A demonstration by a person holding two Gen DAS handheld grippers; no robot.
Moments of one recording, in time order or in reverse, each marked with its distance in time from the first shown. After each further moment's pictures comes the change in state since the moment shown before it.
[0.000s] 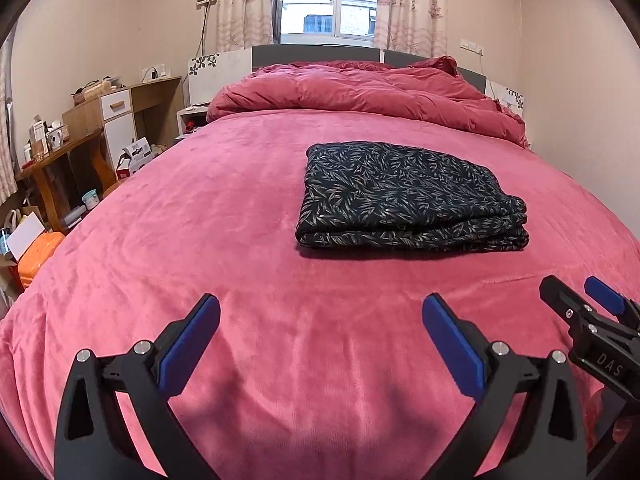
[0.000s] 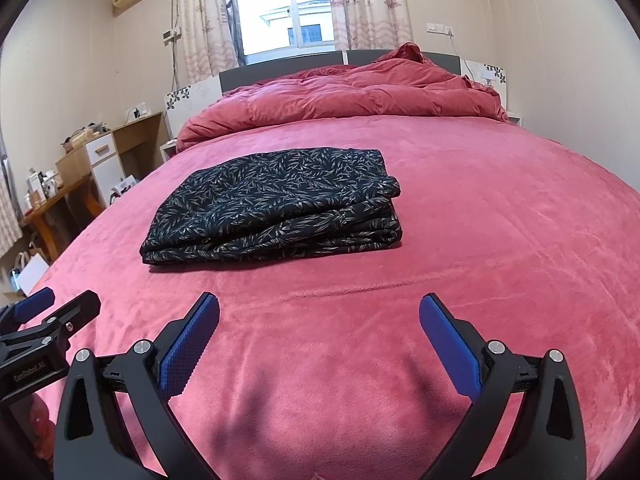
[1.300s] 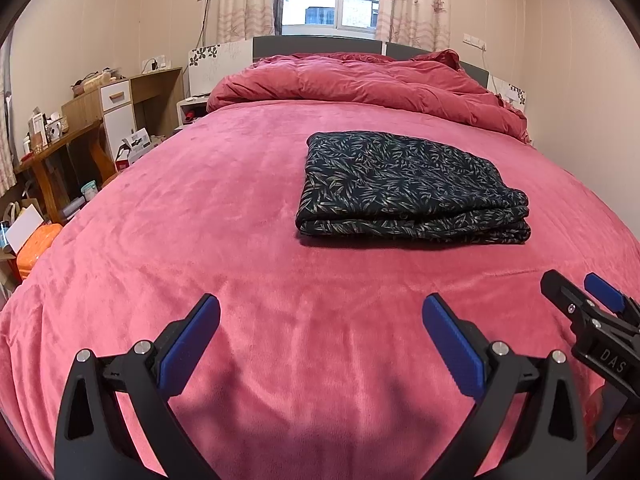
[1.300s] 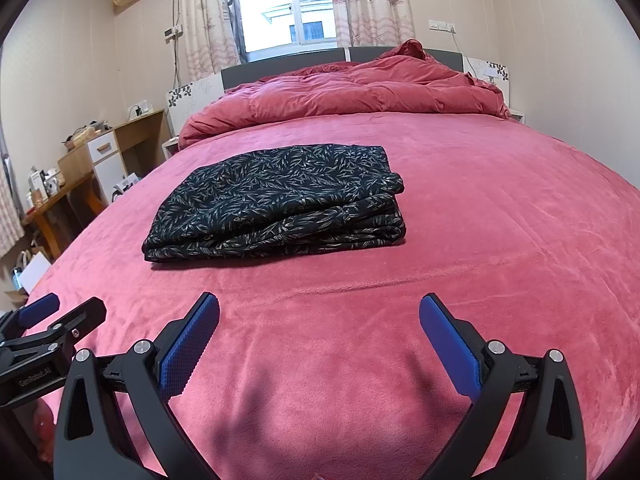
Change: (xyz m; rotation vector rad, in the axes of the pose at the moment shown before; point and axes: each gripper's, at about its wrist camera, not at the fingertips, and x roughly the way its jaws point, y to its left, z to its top) left arm 0.003 0.001 -0.004 -0.013 0.033 -0.003; right arm 0.002 -0.002 0.000 0.005 0.014 0.012
